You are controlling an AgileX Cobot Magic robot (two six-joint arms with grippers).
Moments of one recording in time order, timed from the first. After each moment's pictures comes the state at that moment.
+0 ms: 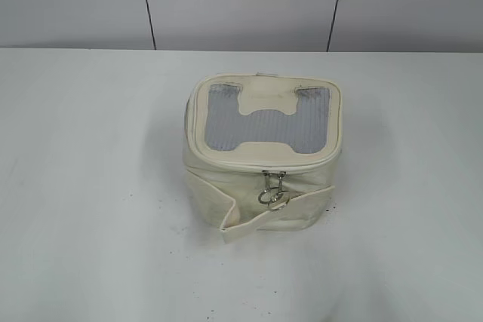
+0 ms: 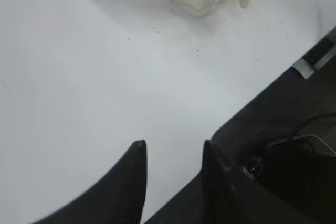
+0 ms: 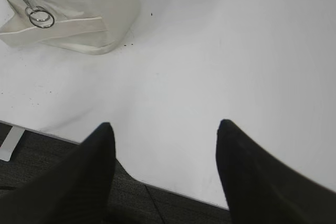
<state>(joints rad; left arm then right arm) -0.55 0.40 -0.59 -0.11 1.08 0.21 0.27 0.12 -0.50 0.07 1.06 0.00</state>
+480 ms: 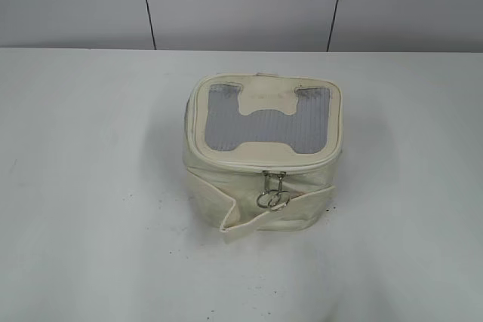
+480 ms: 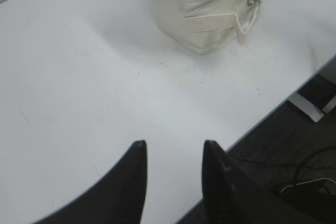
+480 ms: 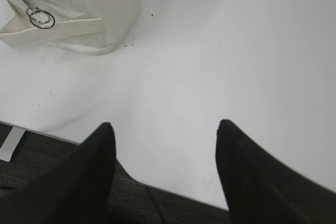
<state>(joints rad) -0.55 0.16 -0.54 -0.11 1.08 0.21 0.27 0.12 -0.50 0.08 1.06 0.00</state>
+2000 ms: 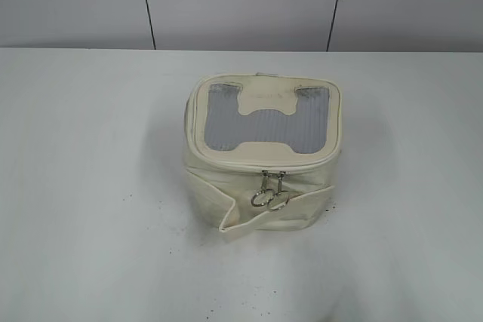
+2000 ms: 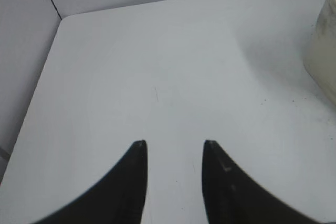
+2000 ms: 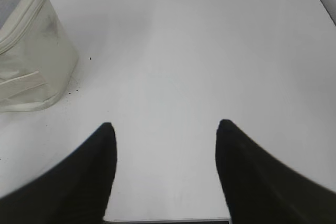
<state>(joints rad) 0.02 -0.01 -0.54 -0.11 1.07 0.21 -0.04 -0.01 -0.50 0.09 1.05 0.00</state>
